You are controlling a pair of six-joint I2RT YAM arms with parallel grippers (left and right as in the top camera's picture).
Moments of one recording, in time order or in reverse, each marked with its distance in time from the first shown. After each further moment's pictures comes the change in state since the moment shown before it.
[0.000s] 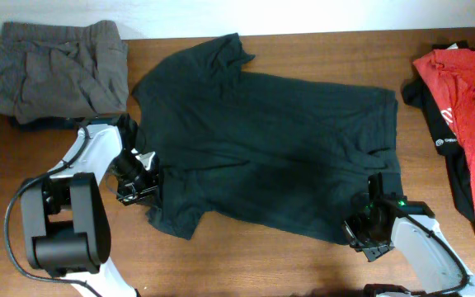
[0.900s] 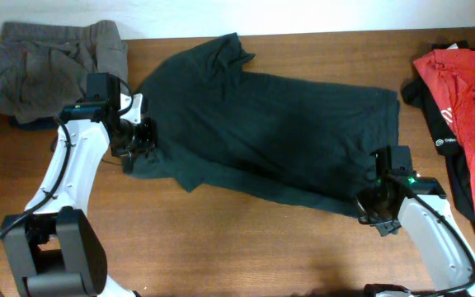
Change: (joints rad) left arm 0.000 -0.160 0.126 0.348 0.026 -0.026; right arm 0.001 0.031 0.225 -0.060 0.185 -0.005
